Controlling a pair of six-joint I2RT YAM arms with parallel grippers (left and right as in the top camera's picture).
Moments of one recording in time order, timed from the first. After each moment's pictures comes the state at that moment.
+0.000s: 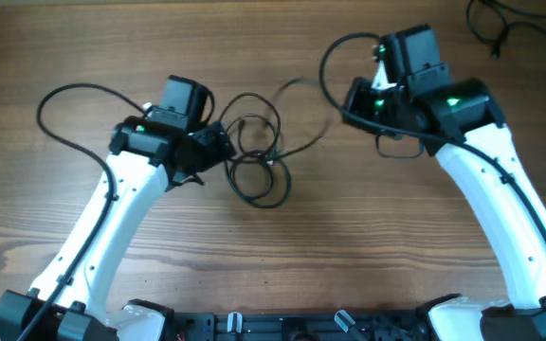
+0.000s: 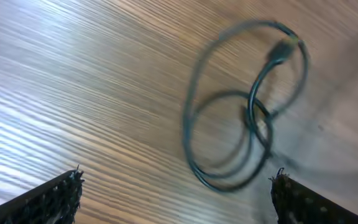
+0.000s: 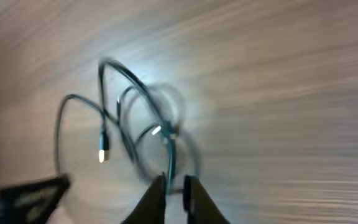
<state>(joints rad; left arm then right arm) -0.30 1.45 1.21 -1.03 -0.05 -0.76 0.34 1.53 1.53 -1.02 -0.14 0.65</state>
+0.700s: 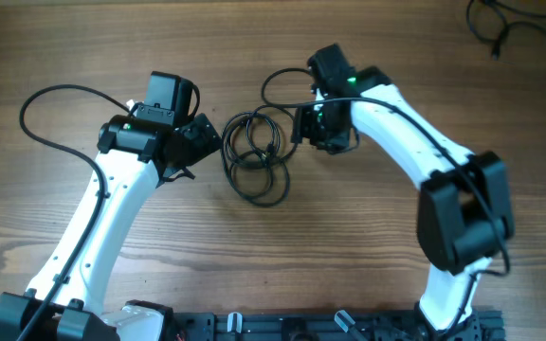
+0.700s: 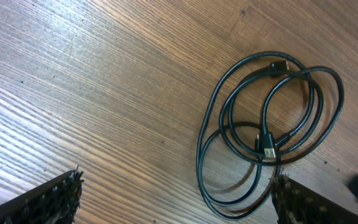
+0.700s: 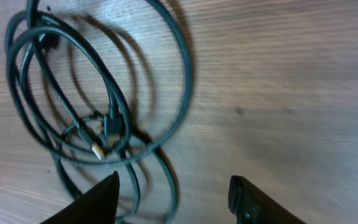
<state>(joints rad) -0.23 1.45 1.20 -0.99 -0.09 -0.77 0.44 2.02 1.53 -0.88 -0.27 0.58</state>
